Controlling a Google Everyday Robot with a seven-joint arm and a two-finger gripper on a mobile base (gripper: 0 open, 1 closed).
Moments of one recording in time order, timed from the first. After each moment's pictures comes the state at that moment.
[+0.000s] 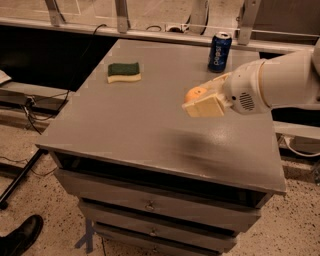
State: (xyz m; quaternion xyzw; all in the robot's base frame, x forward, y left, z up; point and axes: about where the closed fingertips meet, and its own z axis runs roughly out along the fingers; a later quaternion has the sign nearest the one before) arm 0.512 -0.101 0.934 -0.42 0.78 0.17 0.43
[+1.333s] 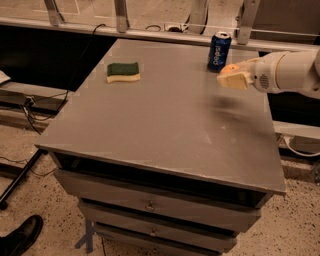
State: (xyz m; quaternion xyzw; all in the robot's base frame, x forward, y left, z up) arm 0.651 -0.227 0.910 -0.31 0.79 0.09 0.52
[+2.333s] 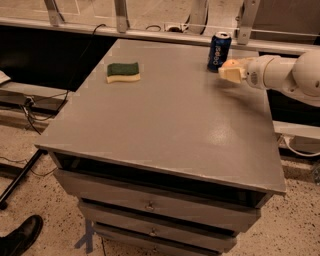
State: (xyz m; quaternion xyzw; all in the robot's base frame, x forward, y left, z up) arm 0.739 -0.261 0.878 -0.24 0.79 0.09 0.57
